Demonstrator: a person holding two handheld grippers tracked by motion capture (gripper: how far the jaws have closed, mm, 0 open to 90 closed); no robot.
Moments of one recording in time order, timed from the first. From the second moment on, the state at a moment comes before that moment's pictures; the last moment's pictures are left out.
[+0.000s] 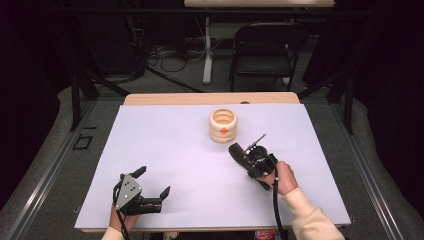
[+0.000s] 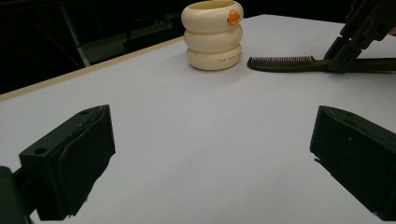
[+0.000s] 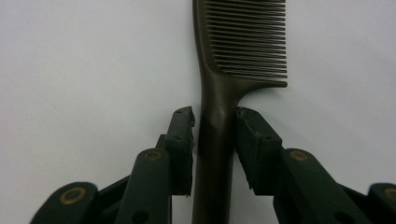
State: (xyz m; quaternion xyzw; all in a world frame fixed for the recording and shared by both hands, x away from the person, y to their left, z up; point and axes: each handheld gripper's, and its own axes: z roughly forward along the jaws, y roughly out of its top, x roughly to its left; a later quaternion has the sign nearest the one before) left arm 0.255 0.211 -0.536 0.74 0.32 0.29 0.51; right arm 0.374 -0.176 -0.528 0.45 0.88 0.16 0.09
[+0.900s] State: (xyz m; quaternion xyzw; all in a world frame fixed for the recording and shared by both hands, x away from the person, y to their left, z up) left arm 0.255 0.211 -0.536 0.74 0.32 0.29 0.51; right arm 0.375 -0.187 -0.527 0.45 0.87 0.17 0.07
